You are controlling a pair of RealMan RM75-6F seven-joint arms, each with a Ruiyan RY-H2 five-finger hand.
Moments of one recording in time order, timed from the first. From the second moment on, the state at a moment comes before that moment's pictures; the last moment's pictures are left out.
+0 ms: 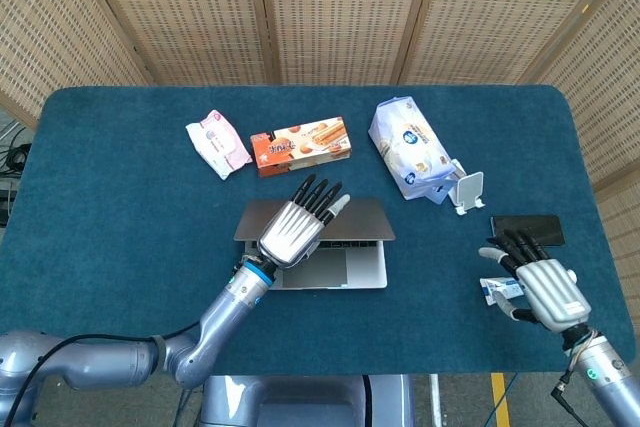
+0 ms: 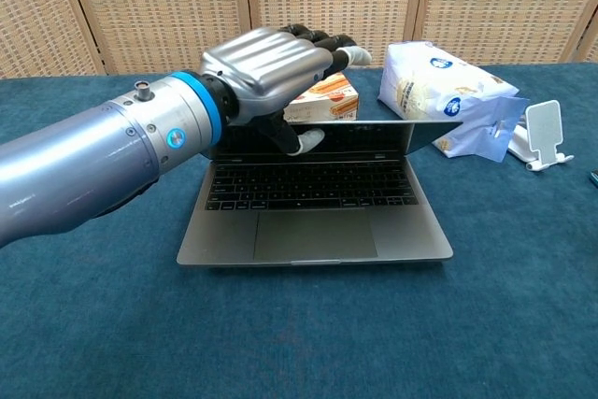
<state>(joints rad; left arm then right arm) -0.91 -1.78 -0.29 -1.54 1.13 1.04 0.92 0.27 -1.00 0.02 -1.65 -1.68 1.20 0.20</state>
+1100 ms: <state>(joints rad) -0.99 -1.74 -0.30 -1.54 1.03 1.06 0.93 0.53 -1.26 -0.02 -1.61 -1.71 0.95 0.34</state>
